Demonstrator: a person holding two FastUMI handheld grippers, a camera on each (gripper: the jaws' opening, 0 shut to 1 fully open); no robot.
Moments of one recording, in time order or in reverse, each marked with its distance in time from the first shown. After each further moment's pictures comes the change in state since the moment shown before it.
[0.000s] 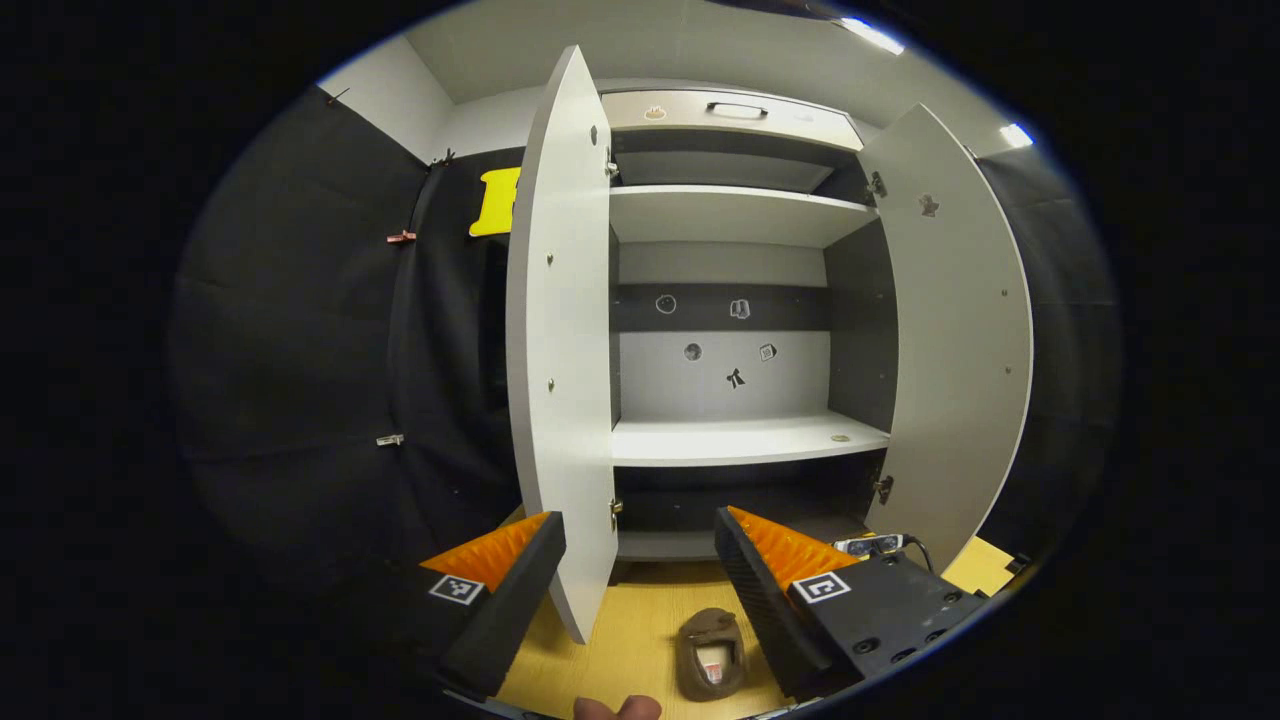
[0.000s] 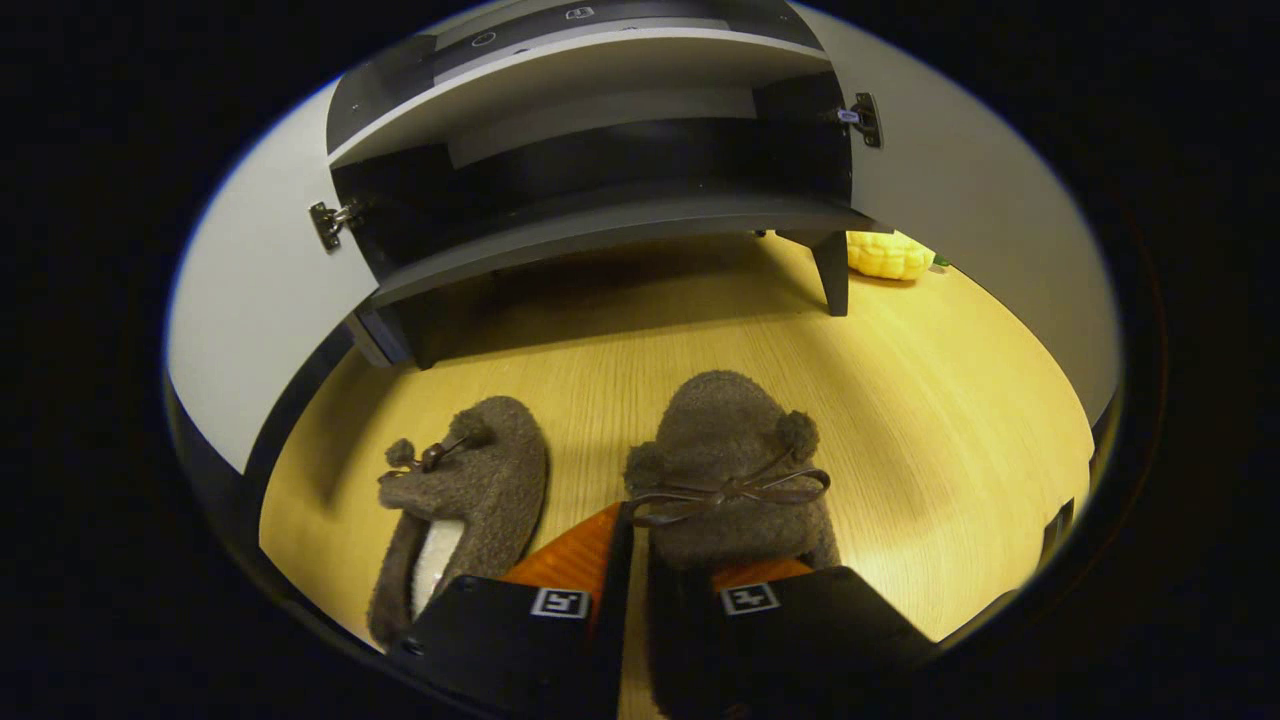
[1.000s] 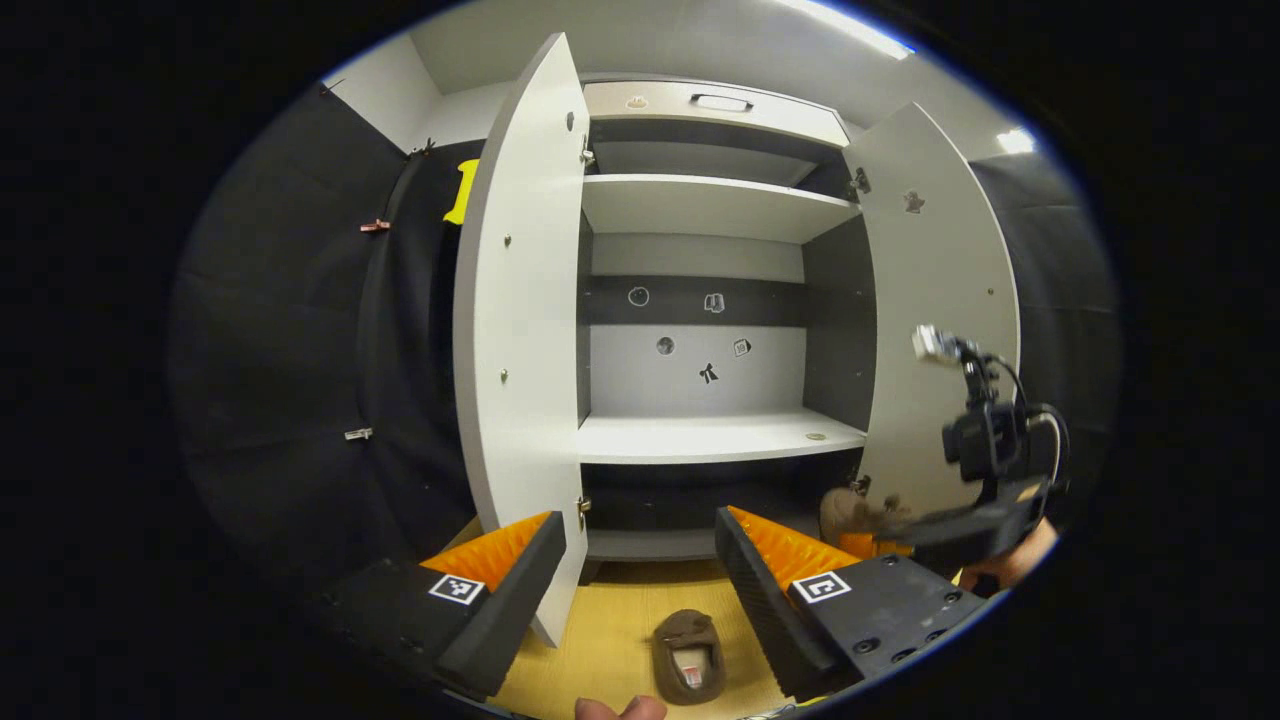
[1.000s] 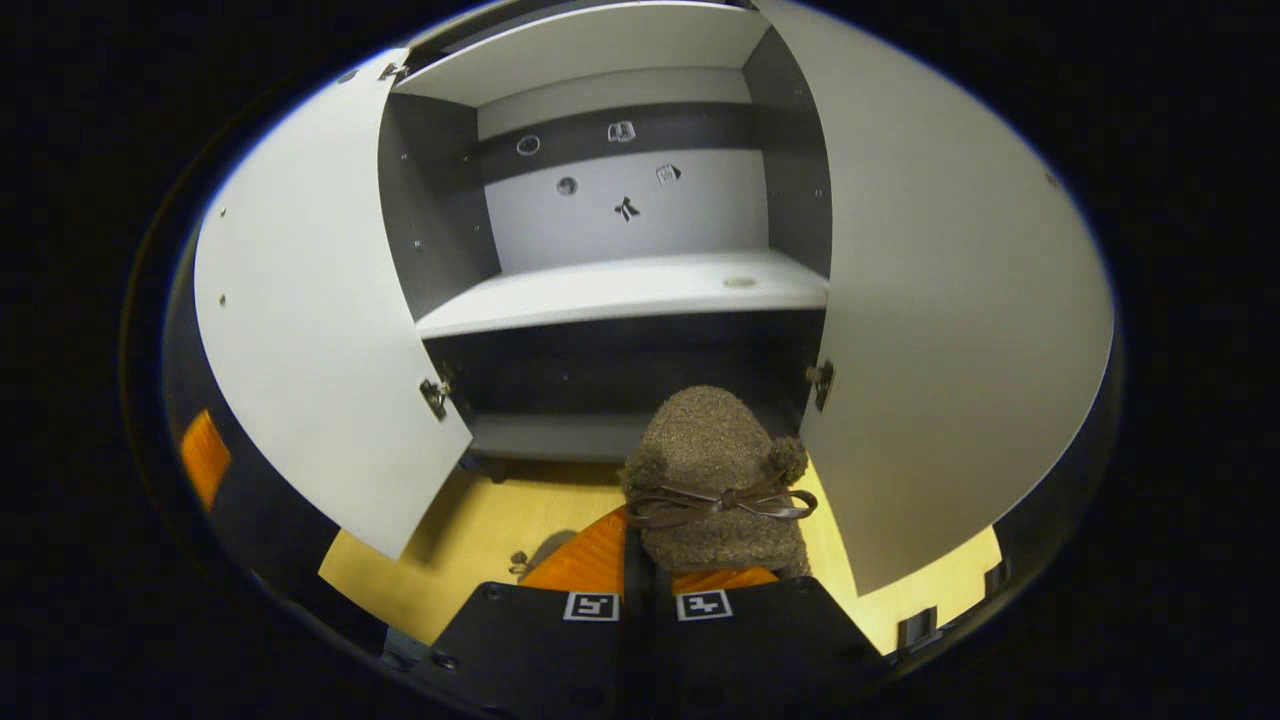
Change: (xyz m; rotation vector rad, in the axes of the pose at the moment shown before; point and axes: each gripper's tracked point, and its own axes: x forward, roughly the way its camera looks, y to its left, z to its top) left arm 0.017 -0.027 0.001 -0.014 -0.001 -0.090; right arm -0.182 0.021 0.217 -0.076 -0.251 0.105
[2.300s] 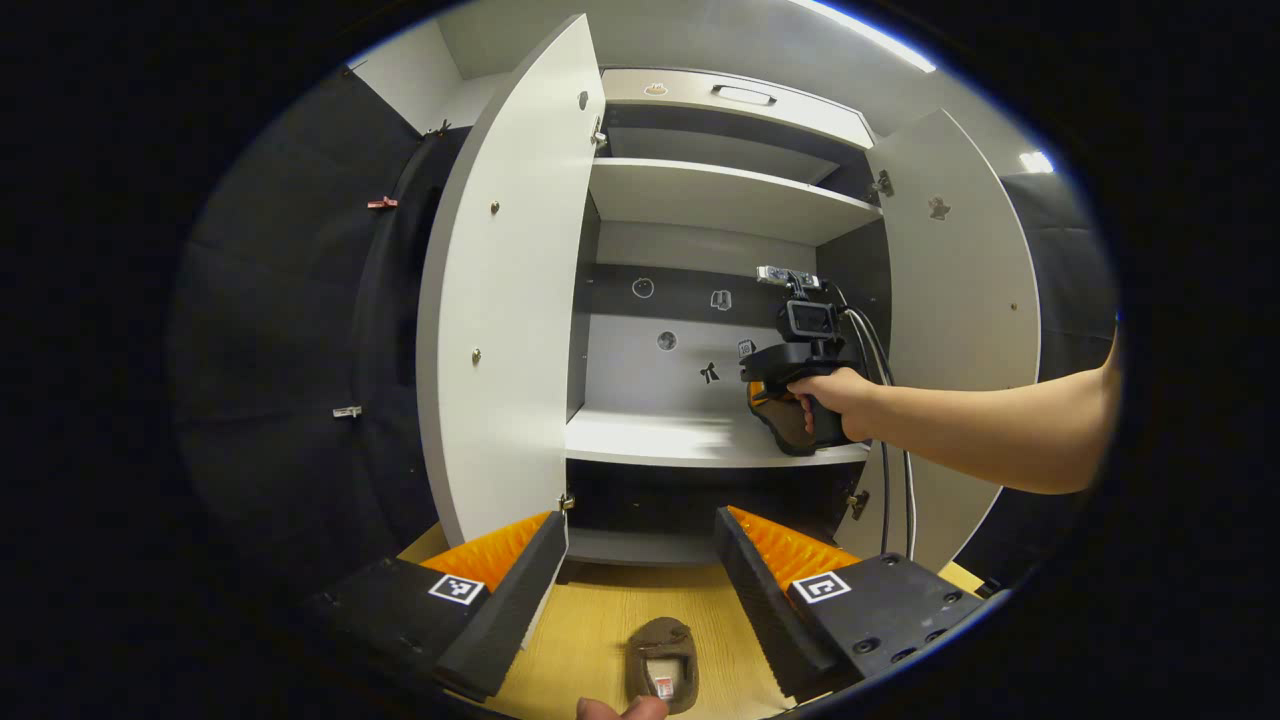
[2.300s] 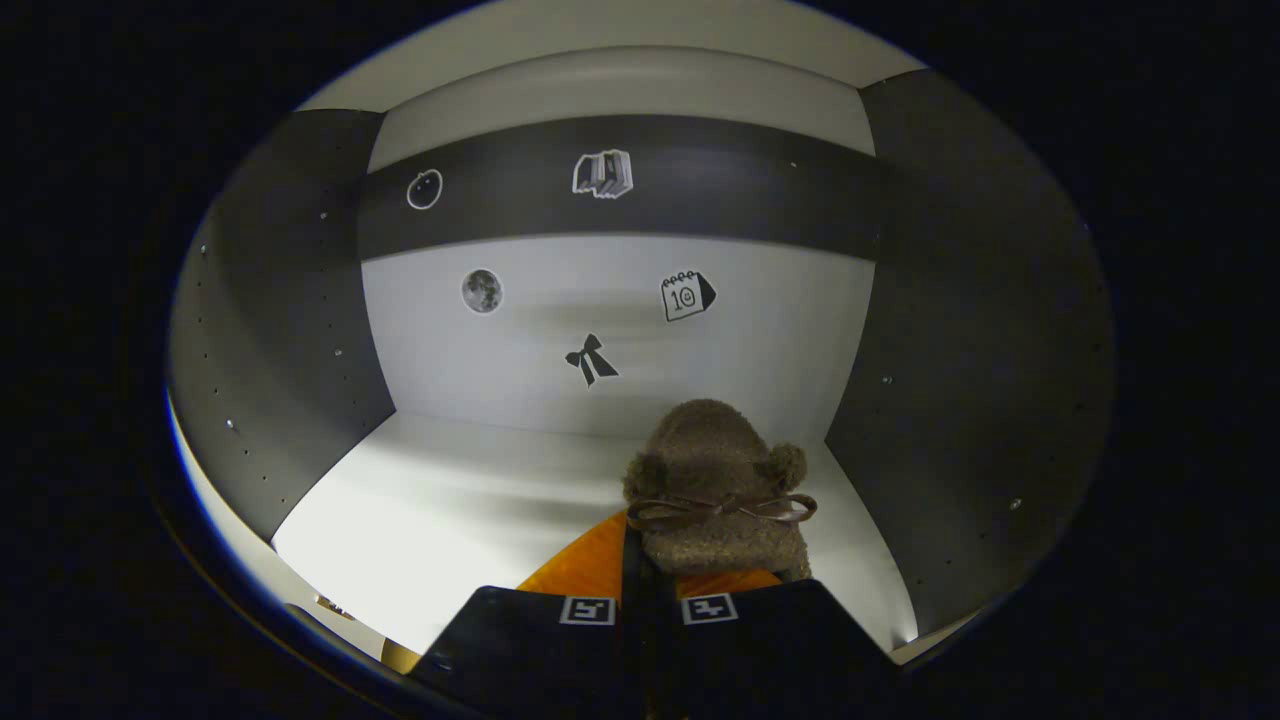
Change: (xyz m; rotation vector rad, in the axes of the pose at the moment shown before) left arm 0.028 -0.004 -0.008 -0.074 0.025 0.017; right arm 0.262 -0.014 0.222 -0.098 -0.101 -0.123
